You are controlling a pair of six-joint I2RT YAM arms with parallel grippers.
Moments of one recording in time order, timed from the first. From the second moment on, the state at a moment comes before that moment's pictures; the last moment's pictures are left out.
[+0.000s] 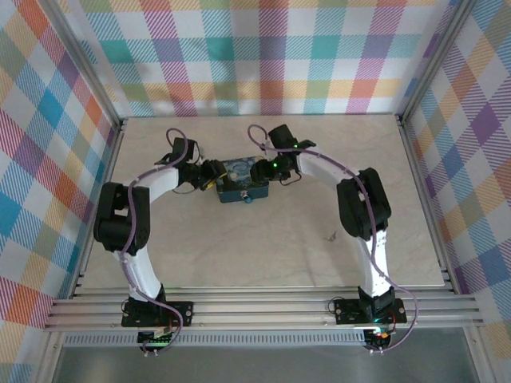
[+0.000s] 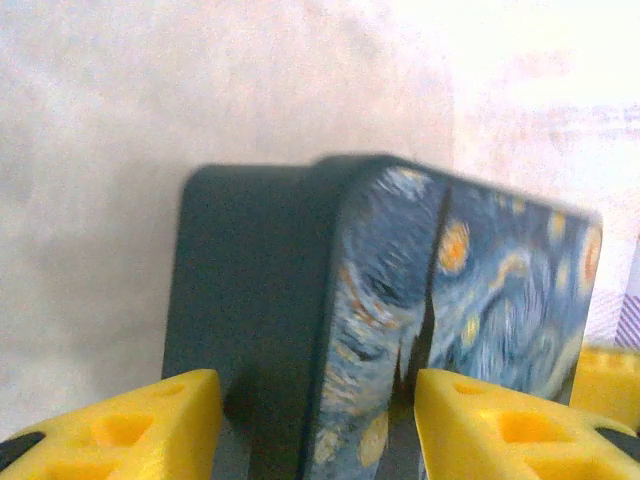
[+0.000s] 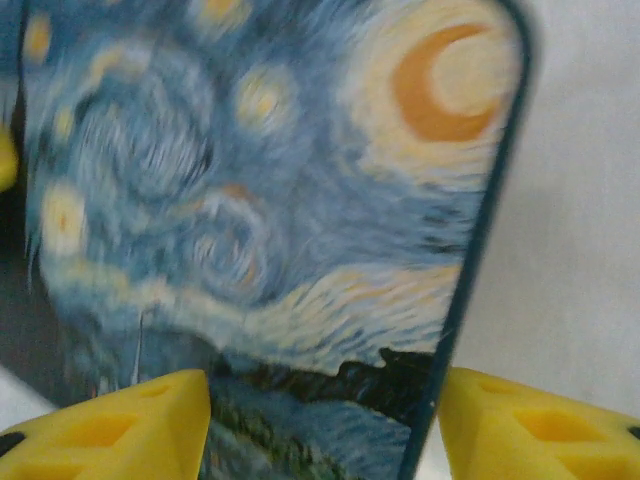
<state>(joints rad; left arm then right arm) -0.17 1.89 1.24 -0.27 0.47 -0.71 0.55 2.09 1.65 -0.62 -0.33 0.31</state>
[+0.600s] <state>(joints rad) -0.19 1.81 1.16 -0.32 0.41 -0.67 0.54 2.07 1.69 -0.66 -0.31 0.47</state>
